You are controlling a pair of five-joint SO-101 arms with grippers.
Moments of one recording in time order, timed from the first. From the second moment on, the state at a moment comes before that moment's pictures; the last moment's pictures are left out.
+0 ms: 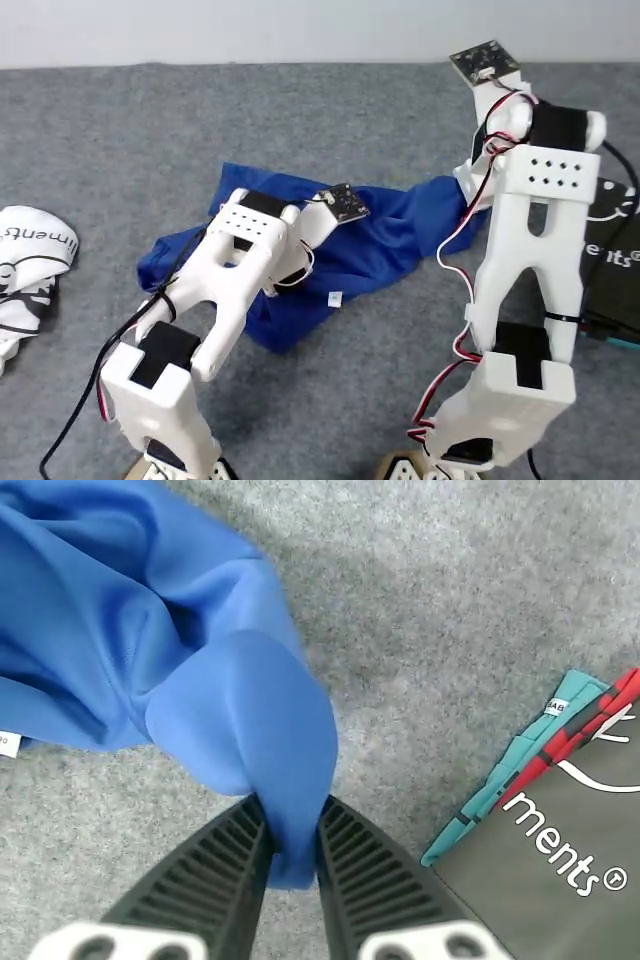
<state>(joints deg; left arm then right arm) 18.5 15.9 11.6 76.1 -26.9 5.5 11.7 -32.6 100.6 27.8</state>
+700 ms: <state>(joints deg) -2.3 -22.6 -2.2 83.0 -27.1 8.6 -4.7 -32.6 100.6 29.1</state>
